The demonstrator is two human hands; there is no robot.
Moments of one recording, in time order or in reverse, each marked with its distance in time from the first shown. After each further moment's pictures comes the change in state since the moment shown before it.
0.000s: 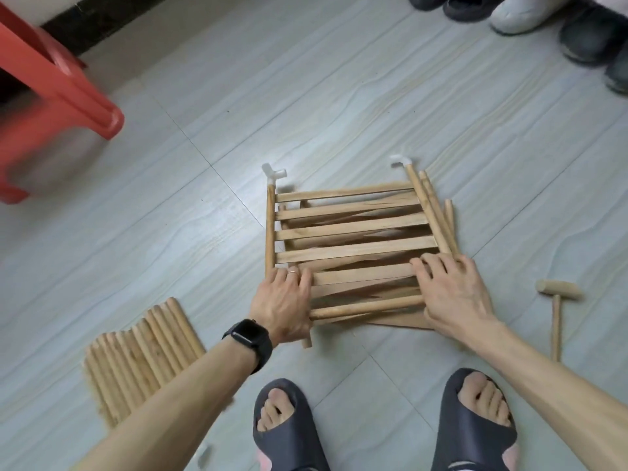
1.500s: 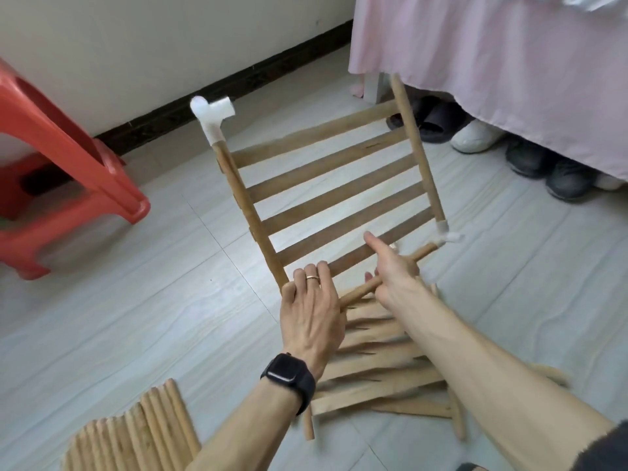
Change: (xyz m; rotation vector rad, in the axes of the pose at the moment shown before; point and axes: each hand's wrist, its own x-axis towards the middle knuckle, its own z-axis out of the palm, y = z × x) left_hand 0.031 0.023 -0.111 -0.145 0.684 -0.326; right_hand 0.132 -0.031 -0.171 2.179 0.117 1.086
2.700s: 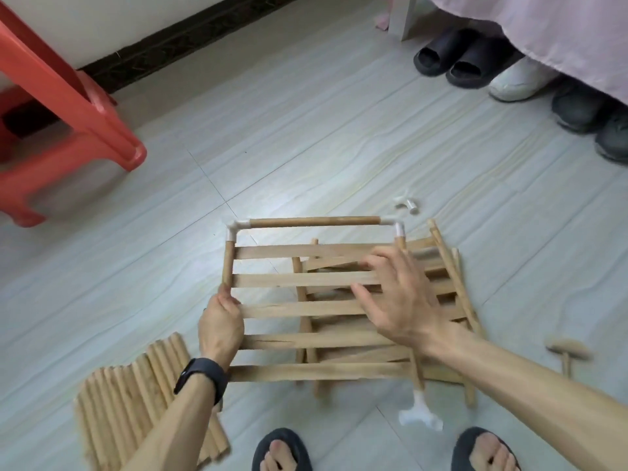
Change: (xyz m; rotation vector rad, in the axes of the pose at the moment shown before) left_hand -0.069 -0.145 0.076 -0.647 -0.267 -0.895; right_hand 0.011 0.084 -0.071 -1.174 -0.367 -1.512
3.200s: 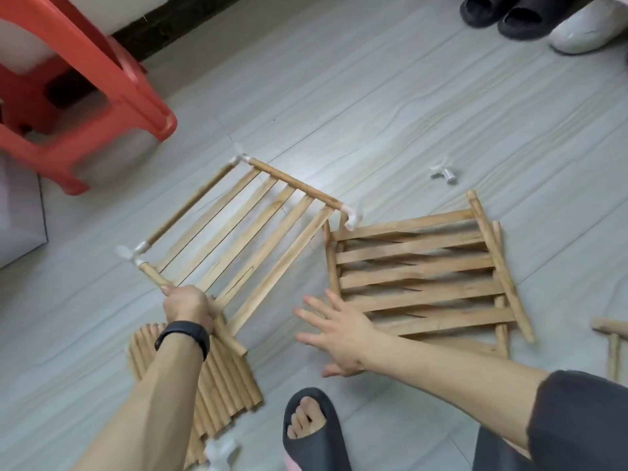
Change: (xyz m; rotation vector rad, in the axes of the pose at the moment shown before) left_hand 0.044 -0.049 -0.068 -0.337 0.336 -0.743; right_hand -0.054 -0.074 0.128 -0.329 -0.979 -0.557
